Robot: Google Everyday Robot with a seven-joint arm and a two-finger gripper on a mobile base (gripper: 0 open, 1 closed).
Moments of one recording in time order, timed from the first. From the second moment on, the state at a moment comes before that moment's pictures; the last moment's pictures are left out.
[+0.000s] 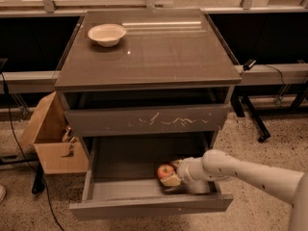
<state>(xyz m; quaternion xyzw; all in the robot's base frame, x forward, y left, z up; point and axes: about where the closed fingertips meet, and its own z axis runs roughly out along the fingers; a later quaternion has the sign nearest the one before) 0.562 -0.081 0.393 -0.46 0.80 0.22 0.30</state>
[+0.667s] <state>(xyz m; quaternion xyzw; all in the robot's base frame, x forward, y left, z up) 0.520 -0.111 0.503 -0.49 0.74 0.23 0.40</state>
